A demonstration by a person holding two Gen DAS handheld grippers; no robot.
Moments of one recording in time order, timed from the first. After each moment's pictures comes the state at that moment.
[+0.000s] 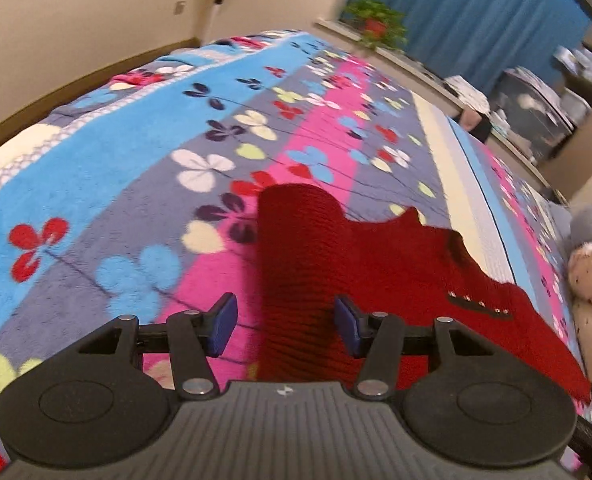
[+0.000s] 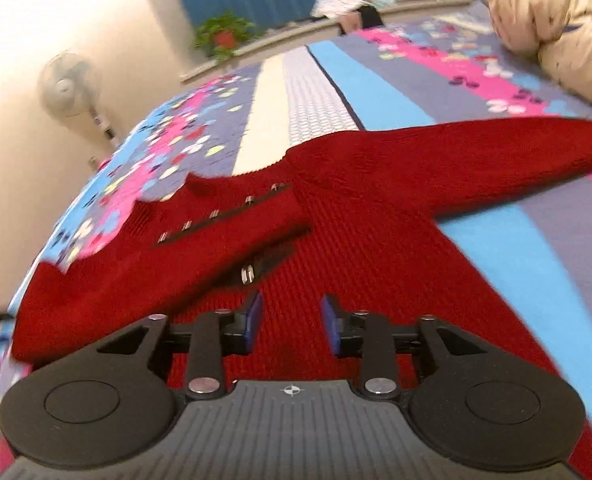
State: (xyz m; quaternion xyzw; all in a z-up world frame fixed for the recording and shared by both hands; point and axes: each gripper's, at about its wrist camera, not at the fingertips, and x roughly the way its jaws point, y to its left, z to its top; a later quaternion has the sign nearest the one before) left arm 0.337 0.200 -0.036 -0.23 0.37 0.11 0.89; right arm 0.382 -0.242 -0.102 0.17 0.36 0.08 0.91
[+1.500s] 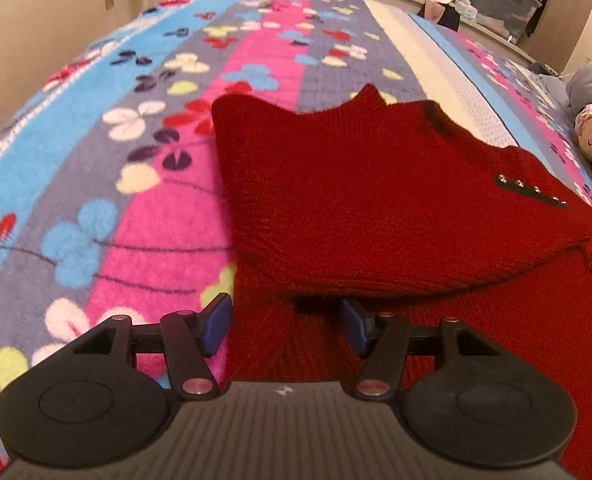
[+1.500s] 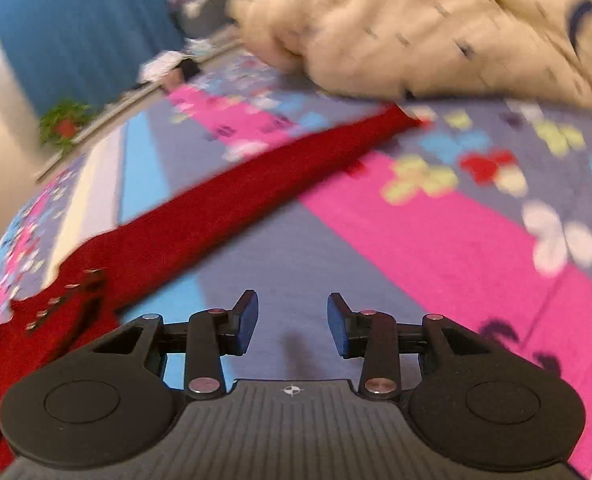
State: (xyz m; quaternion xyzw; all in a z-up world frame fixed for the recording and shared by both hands) left arm 0.344 0.113 -0.082 -0.08 0.46 0.06 0.88; right arm 0.325 -0.460 -0.124 0.26 0.34 -0.16 0.89
